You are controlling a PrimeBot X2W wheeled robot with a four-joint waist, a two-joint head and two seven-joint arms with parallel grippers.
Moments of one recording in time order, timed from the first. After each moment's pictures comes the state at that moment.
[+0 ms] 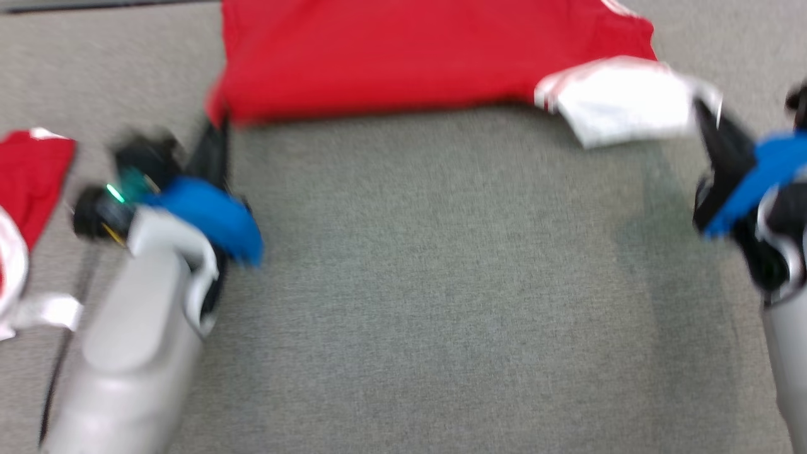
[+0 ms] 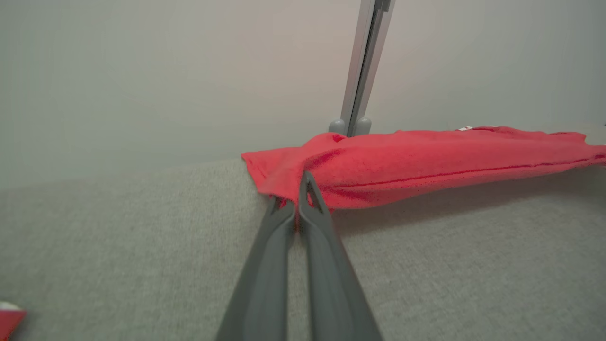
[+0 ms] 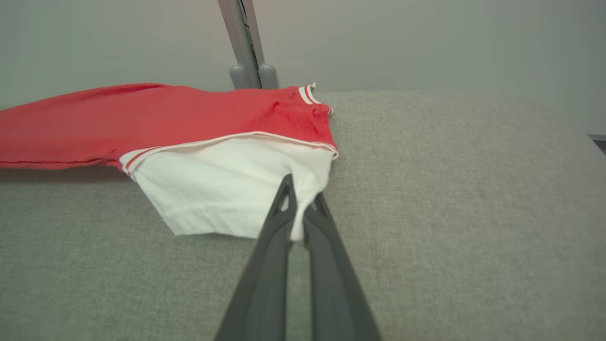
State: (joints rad) left arm -0.73 0.25 -0.38 0.68 -0.42 -0.09 -0.17; right arm -0.67 -0.30 0.01 0.44 0.37 0.13 0.24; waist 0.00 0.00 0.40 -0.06
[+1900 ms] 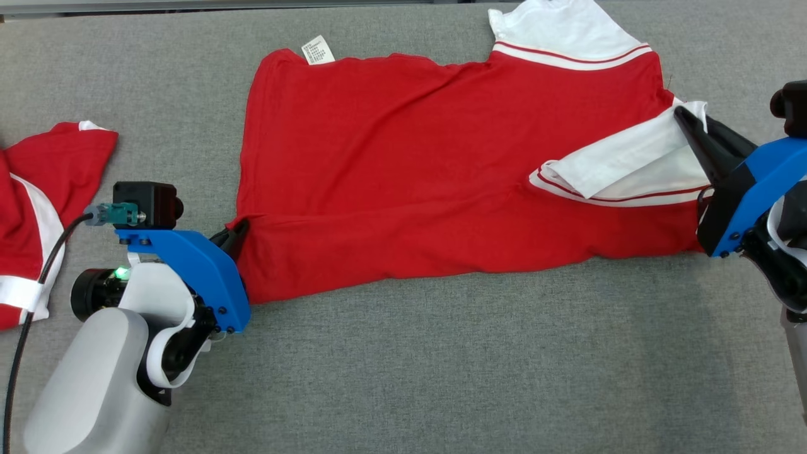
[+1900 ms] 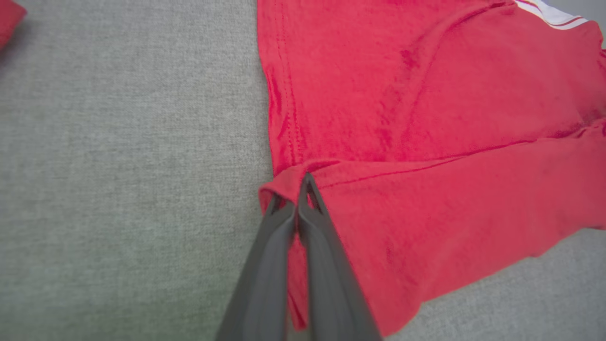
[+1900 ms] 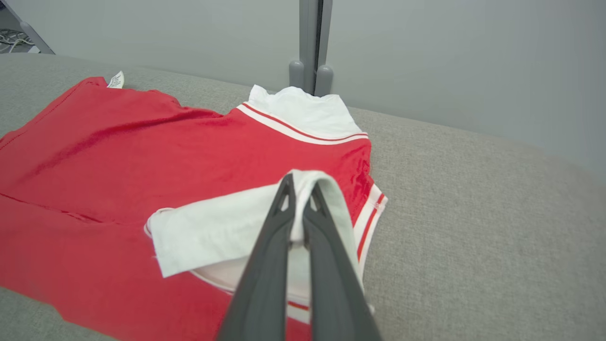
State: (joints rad) left arm -0.44 0.38 -0.35 0.19 -0.69 0.02 0.53; right arm -0.55 -0.37 0.06 0.06 0.39 0.13 0.54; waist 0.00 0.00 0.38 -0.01
